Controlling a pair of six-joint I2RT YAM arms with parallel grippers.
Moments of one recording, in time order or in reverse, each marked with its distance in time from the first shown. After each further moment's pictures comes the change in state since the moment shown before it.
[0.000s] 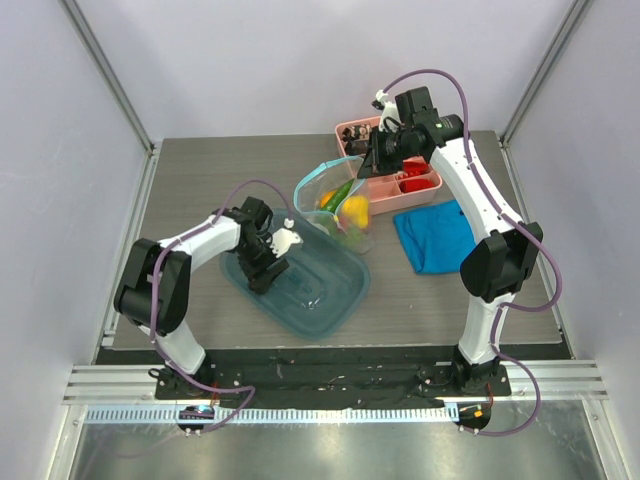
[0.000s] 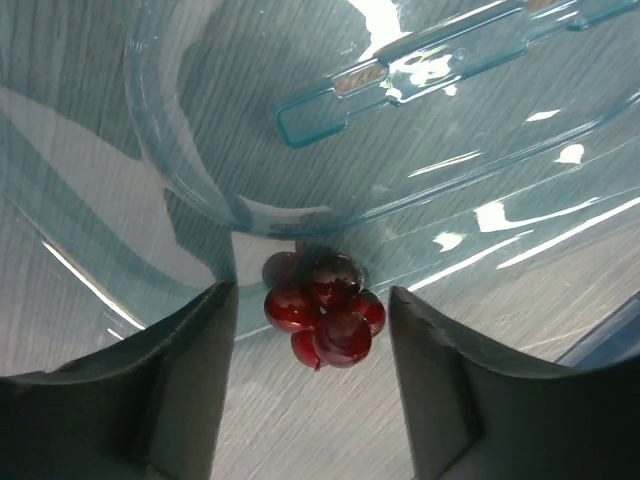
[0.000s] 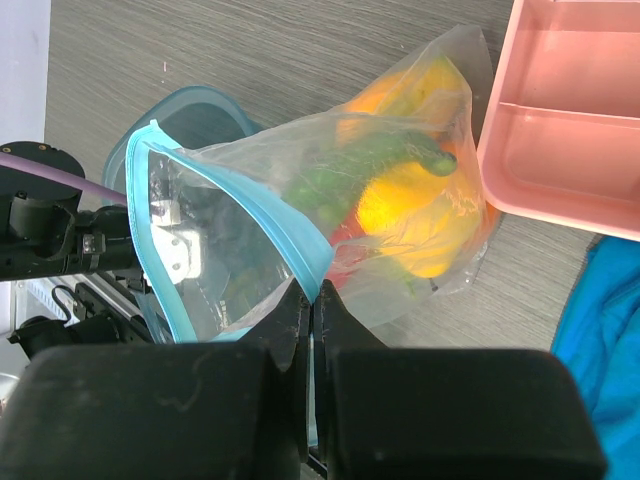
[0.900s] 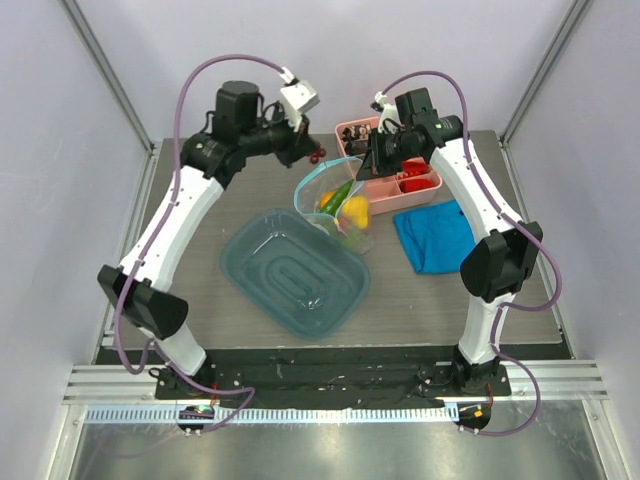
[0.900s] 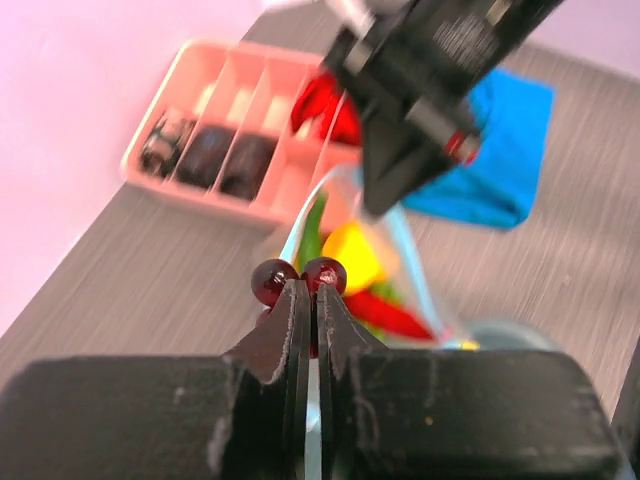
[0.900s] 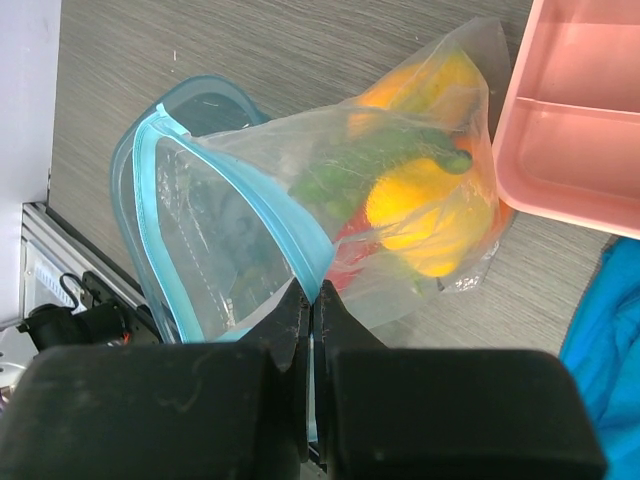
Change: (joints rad) left arm -0.058 -0.037 0.869 0.111 0.244 -0.343; right arm 0.000 0.000 -0.013 0.000 -0.032 -0.008
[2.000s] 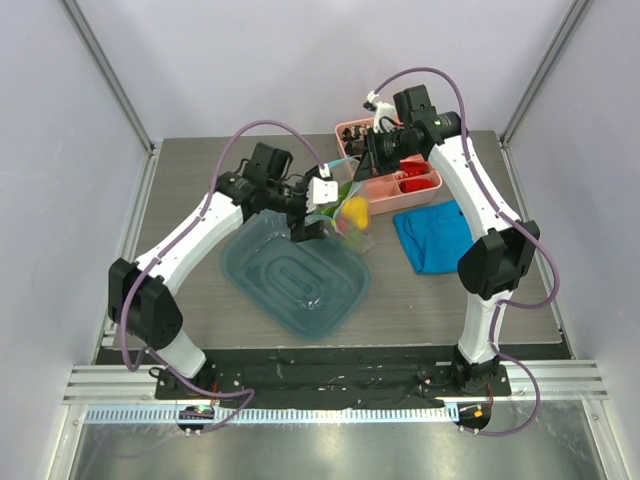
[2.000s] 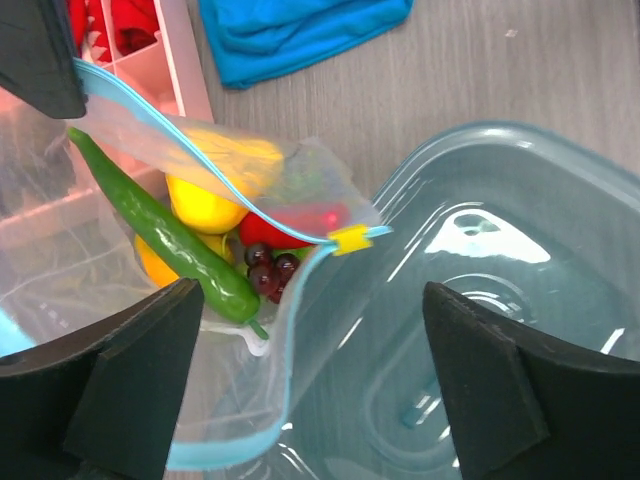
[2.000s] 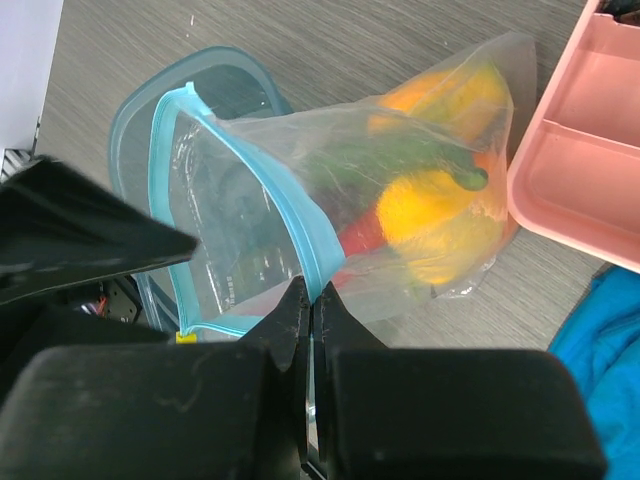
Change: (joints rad) left arm -0.094 -0.055 -0.421 -0.006 0.196 0.586; right arm 0.009 0.027 0.063 -0.052 -0.067 -0.128
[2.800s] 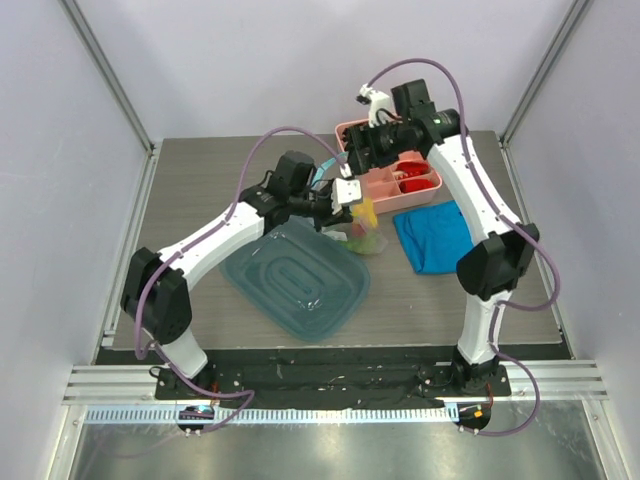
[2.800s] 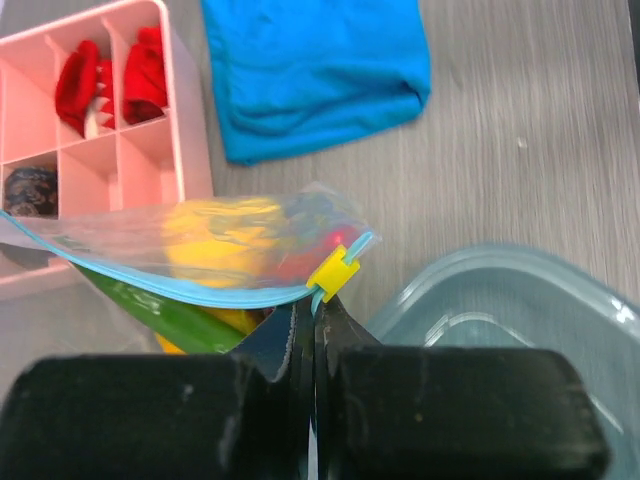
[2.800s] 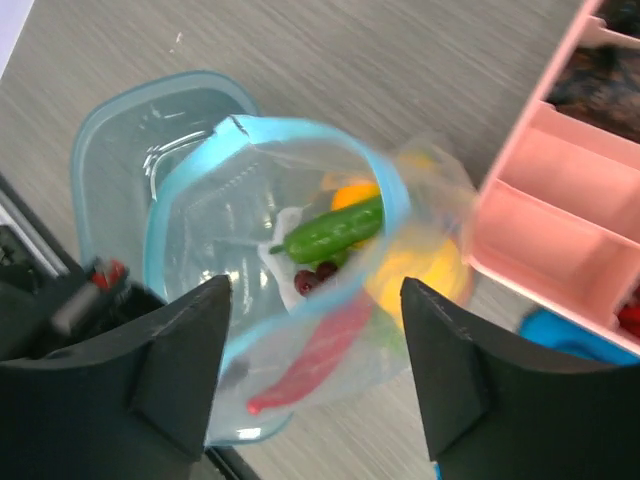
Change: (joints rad) left arm -0.107 0.063 -0.099 0.351 -0.045 -0.234; right arm 0.023 0.019 0.084 0.024 0.038 -0.124
